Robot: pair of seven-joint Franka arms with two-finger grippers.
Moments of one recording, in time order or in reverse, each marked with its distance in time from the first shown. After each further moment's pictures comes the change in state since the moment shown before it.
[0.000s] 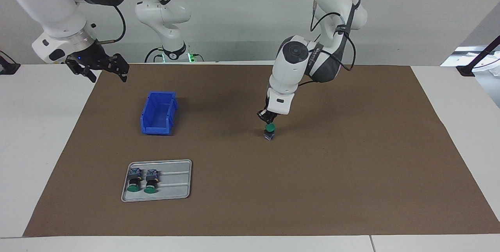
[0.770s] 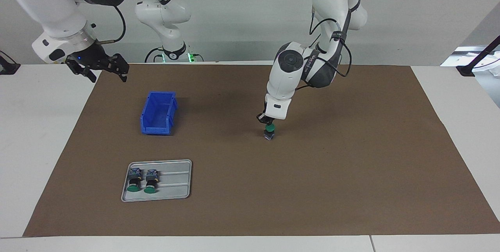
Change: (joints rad) left arm -0.001 0.019 0.011 -0.023 0.005 0.004 0.000; right arm 0.000 0.000 0.000 0.000 0.000 0.000 0.000
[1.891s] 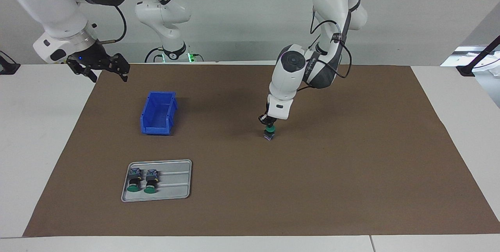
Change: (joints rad) left arm 0.003 -0.026 0.000 -0.074 0.001 0.099 0.002; right arm 0.003 0.000 0.004 0.000 0.000 -0.007 -0.002
